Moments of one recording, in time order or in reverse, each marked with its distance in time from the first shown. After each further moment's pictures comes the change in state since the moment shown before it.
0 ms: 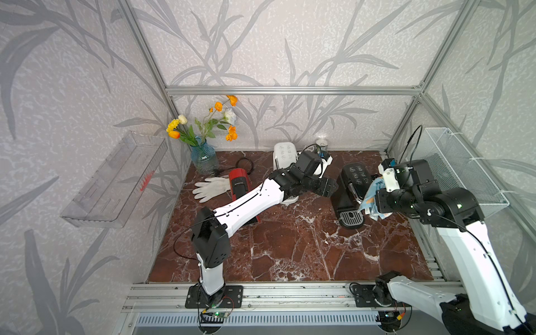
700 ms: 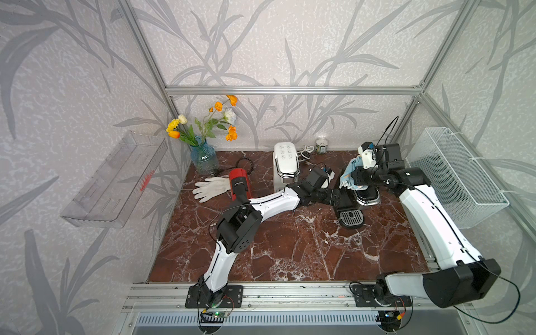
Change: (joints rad) left arm -0.016 0.254 -0.082 0.327 0.060 -0.175; right arm -0.158 0.257 -0.179 0.581 -0.278 -0.027
